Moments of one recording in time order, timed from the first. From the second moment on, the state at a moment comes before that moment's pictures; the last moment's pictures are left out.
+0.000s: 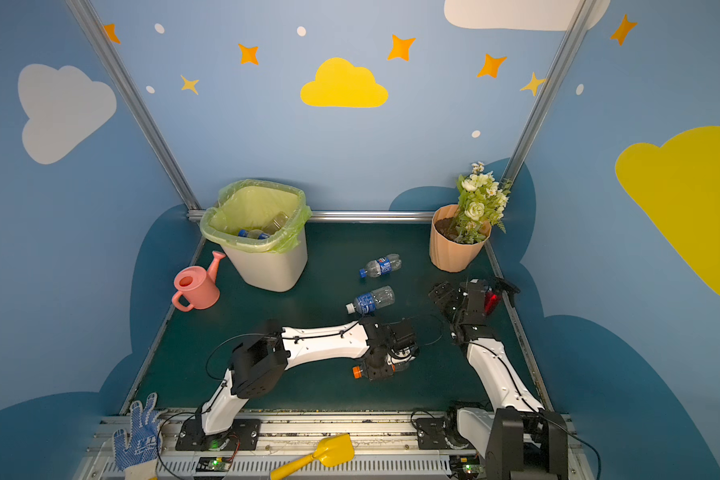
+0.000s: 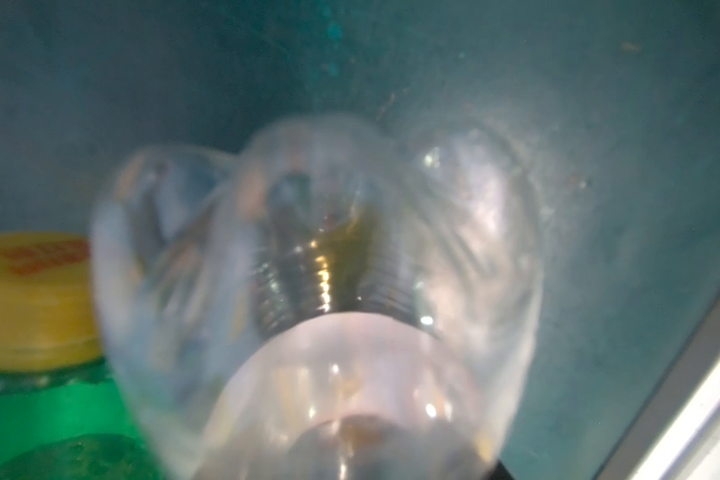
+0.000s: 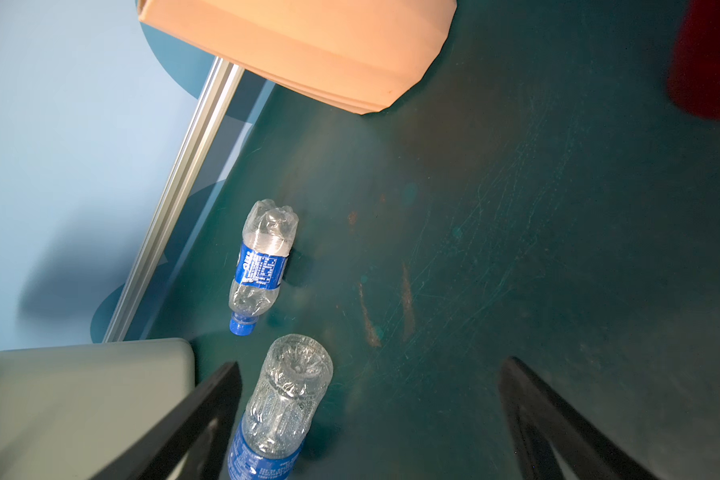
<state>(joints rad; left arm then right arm) -1.18 2.16 1.68 -0.91 -0.02 0.15 0.00 1.08 0.56 -0.10 -0.11 0.87</state>
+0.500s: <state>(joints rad) -1.06 1.77 1.49 -0.67 0.00 0.04 0.00 1.12 0.56 -0.07 -0.16 0.87</state>
